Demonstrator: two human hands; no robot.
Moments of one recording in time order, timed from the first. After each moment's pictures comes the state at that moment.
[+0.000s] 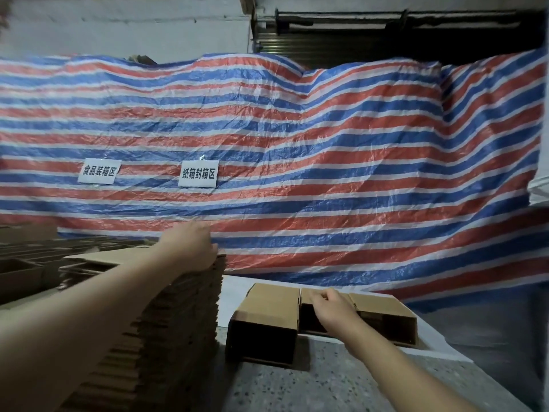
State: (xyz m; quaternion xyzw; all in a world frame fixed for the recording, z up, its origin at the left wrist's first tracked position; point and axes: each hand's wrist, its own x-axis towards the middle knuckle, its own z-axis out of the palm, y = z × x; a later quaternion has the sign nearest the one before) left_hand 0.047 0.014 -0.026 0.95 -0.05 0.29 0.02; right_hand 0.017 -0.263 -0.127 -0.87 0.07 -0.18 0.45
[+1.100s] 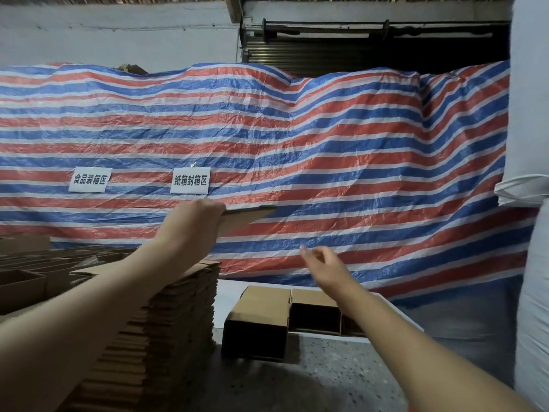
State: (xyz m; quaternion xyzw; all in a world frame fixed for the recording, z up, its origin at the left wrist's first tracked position) left_hand -0.065 0.004 0.011 0.85 -0.21 0.48 0.06; right_hand -0.048 -0.256 -0.056 -0.83 -0.04 -0.25 0.50
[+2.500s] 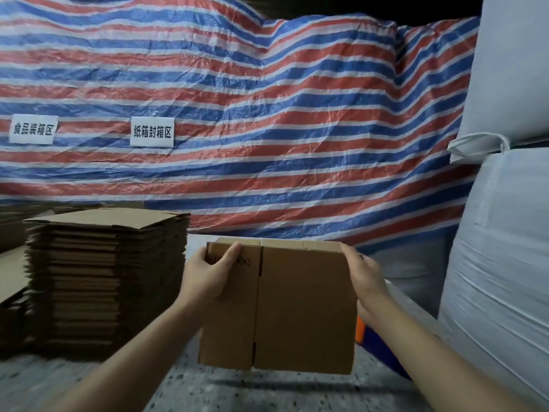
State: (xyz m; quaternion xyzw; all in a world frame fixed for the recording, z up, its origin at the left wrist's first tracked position) left_hand -0.074 -0.081 -0.152 0.68 -0.10 0.14 0.71; right_hand -0.141 -0.330 -0.146 -0.68 0.11 -0.29 0.66
